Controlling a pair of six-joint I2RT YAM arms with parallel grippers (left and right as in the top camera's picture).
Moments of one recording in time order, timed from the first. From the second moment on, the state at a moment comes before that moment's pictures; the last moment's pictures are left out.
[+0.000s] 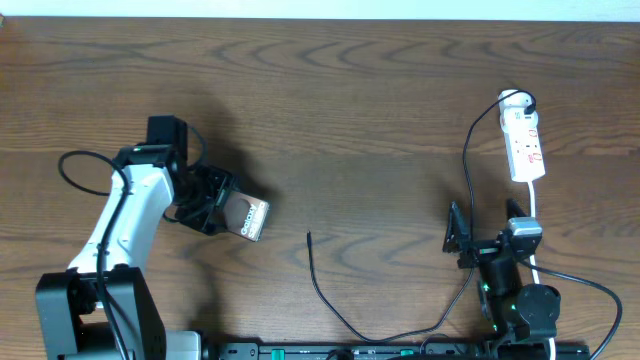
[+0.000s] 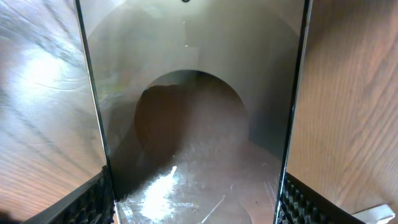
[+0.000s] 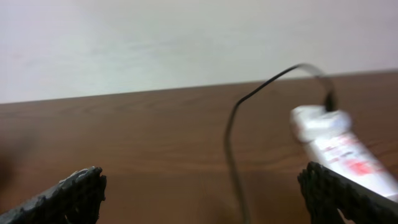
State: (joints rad) left arm 0.05 1.57 1.01 -0.94 0.38 -1.09; right arm 0.06 0.01 0.01 -0.04 -0.09 0.17
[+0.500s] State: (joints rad) left arm -0.06 1.57 1.01 -0.87 0.38 -1.21; right arm 0.06 0.40 0.34 -0.21 -0.39 0.37
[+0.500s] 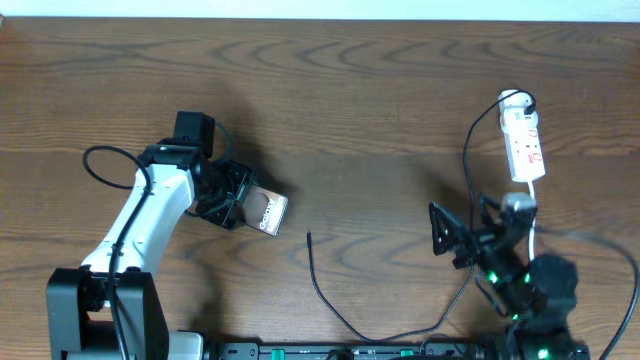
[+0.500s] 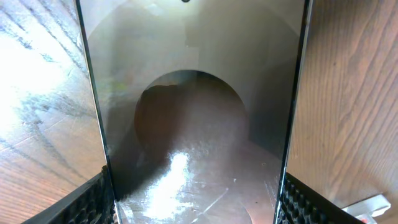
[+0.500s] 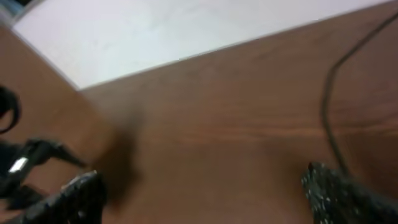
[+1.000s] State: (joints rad) left arm -0.06 1.57 1.01 -0.87 0.36 -1.36; right arm 0.06 1.23 0.65 -0.10 -0.98 0.53
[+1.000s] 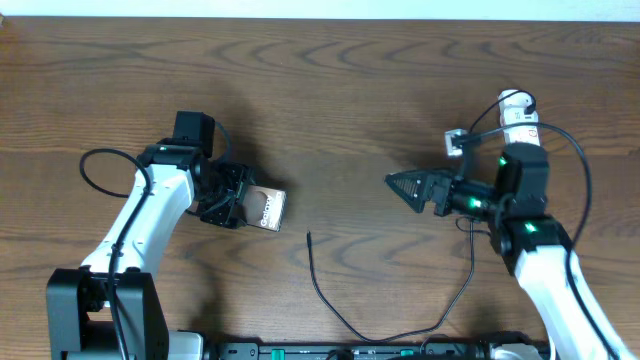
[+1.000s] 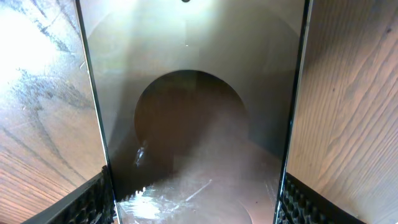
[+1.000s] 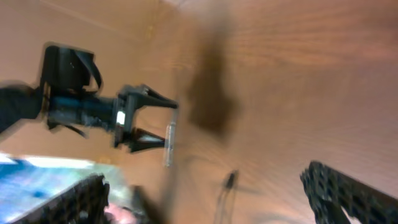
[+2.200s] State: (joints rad) left arm -0.22 1.57 1.01 -0.89 0.36 -1.59; right arm 0.57 1.42 0.65 0.09 -0.66 0.88
